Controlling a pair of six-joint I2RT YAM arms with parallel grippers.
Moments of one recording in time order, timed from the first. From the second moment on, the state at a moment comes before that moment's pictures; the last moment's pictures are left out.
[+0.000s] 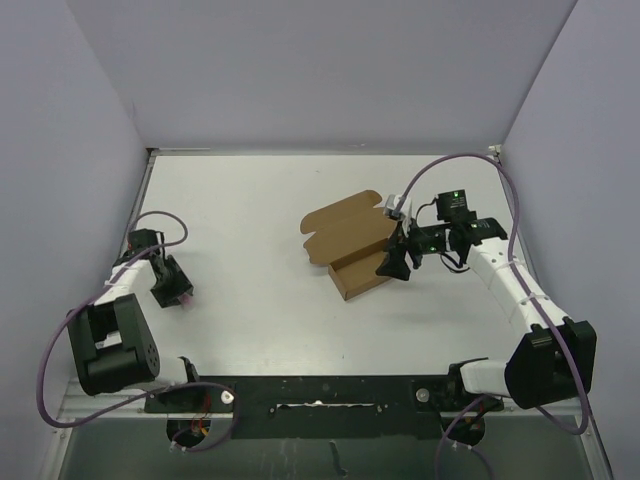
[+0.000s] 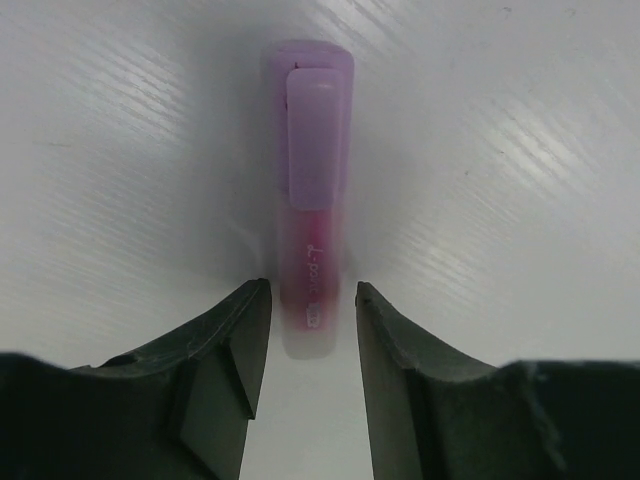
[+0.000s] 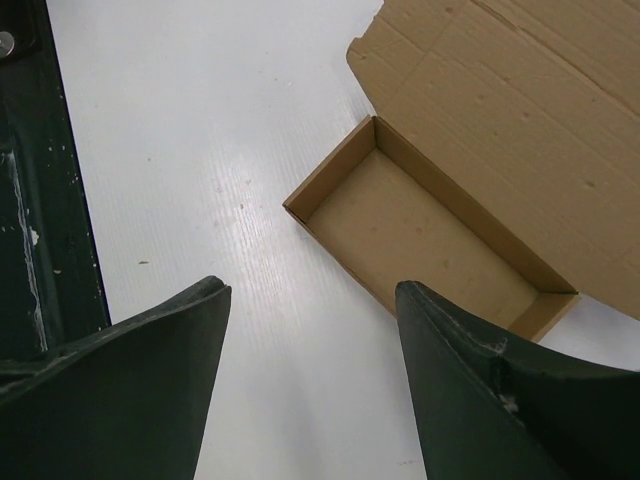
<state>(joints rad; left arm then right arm) 0.28 1.37 0.71 -0.55 0.02 -0.38 0.21 1.30 1.06 -0.75 -0.90 -0.68</state>
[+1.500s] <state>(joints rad) -0.65 1.18 0.56 0.25 0.30 -0.49 -0.21 1.29 1.00 -0.73 -1.10 -0.71</state>
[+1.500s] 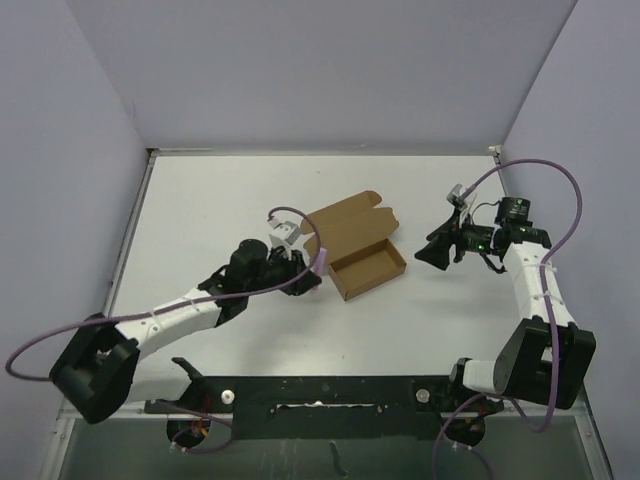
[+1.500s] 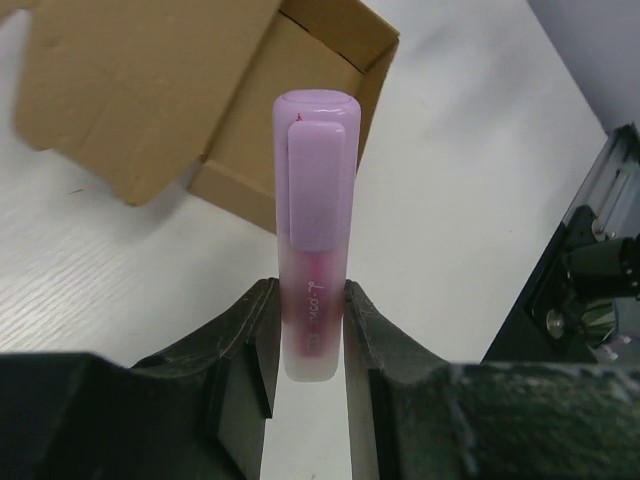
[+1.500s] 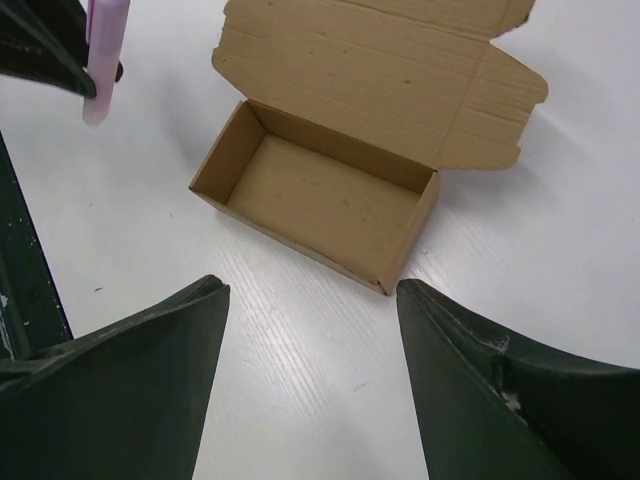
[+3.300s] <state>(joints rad) -0.92 1.82 1.22 -0.10 0.02 -0.20 -0.28 1.36 1.00 -0.73 -1.11 -0.72</state>
